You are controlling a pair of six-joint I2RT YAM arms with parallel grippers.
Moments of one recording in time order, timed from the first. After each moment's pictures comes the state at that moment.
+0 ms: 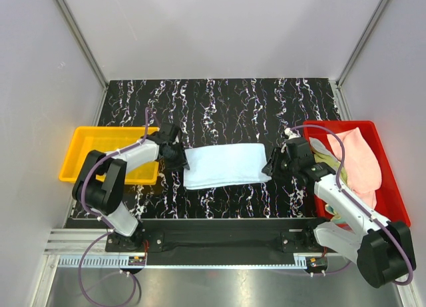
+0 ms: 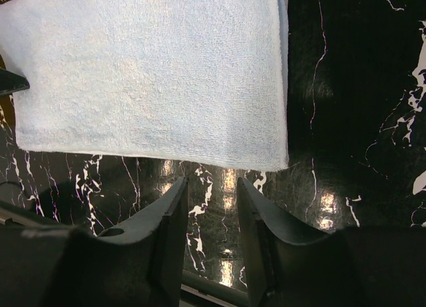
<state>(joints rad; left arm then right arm) -0.38 1.63 0.91 -0.45 0.13 -0.66 0.37 1.03 0.61 -0.39 -0.14 0.53</state>
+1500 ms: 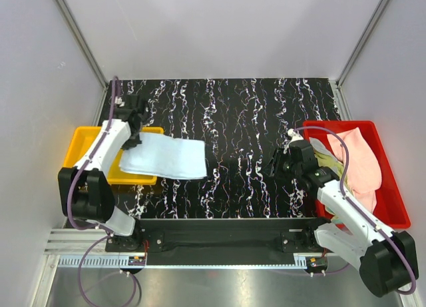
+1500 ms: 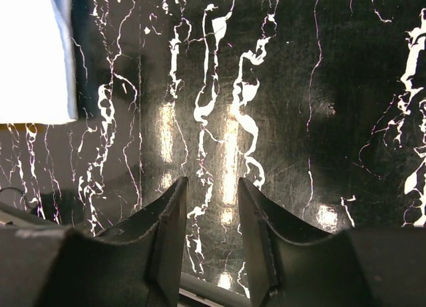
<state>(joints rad) -0.14 1.52 1.27 -0.98 -0.50 -0.31 0.37 0.95 0.58 -0.38 -0.13 0.53</state>
